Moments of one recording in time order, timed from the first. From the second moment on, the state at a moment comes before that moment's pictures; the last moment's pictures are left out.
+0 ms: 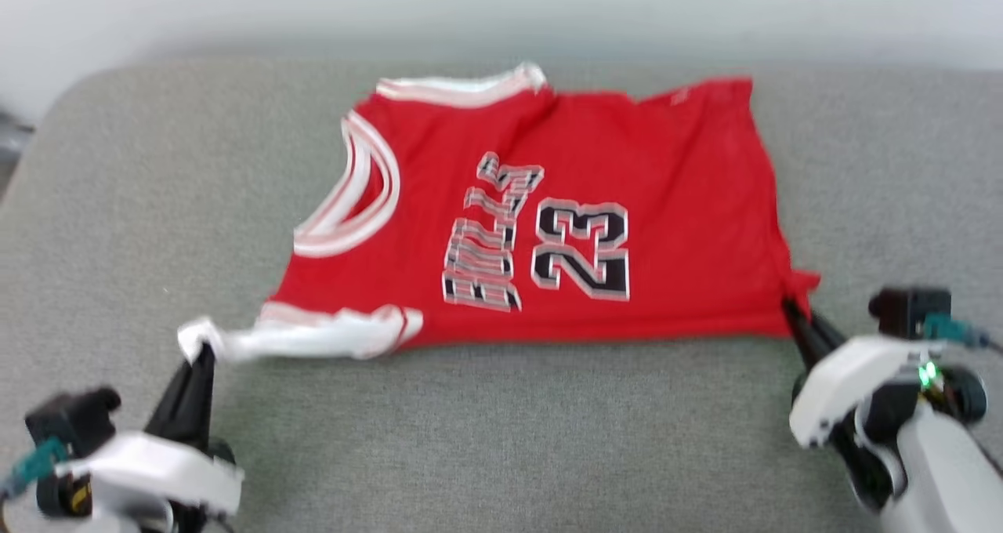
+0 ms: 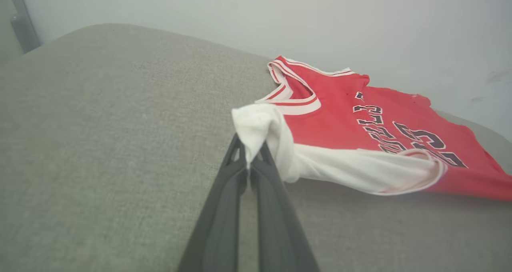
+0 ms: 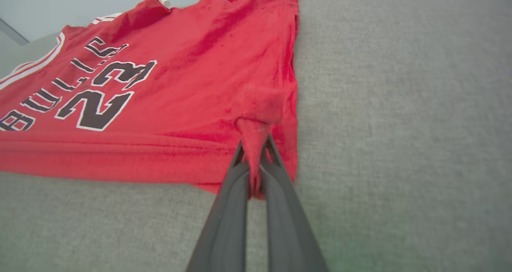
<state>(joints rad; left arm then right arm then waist) -0.14 0.39 -0.09 0.34 -0.68 -0.13 -0.26 -0.37 -0.20 0.06 0.55 0.36 0.13 0.04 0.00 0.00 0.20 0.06</state>
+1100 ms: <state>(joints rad) 0.02 0.35 -0.15 0.21 -0.69 -0.05 -0.12 0.07 -0.10 -0.10 0.09 0.29 0.13 0.32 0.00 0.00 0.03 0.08</state>
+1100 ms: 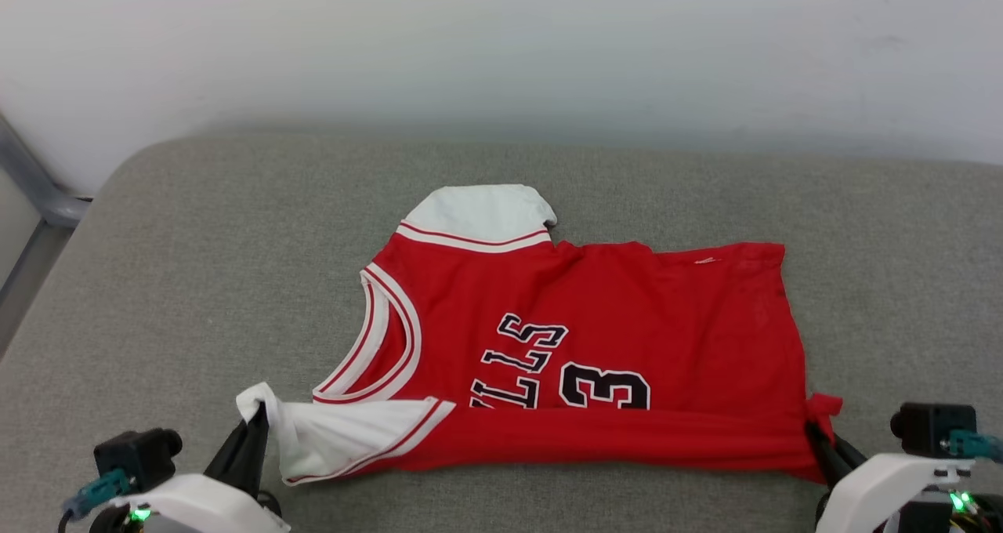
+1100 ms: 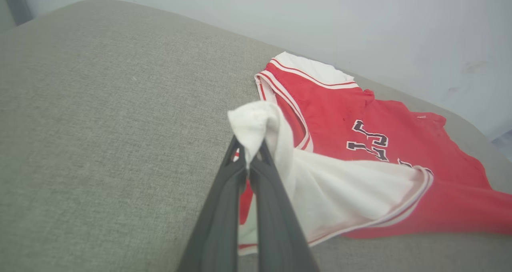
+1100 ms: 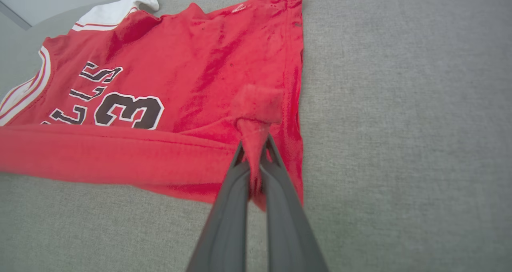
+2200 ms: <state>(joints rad) -0.31 0.38 -0.35 0.63 -0.78 -0.13 -0.19 -0.08 -0.06 -0.08 0.17 0.19 0.13 0.06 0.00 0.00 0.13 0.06</state>
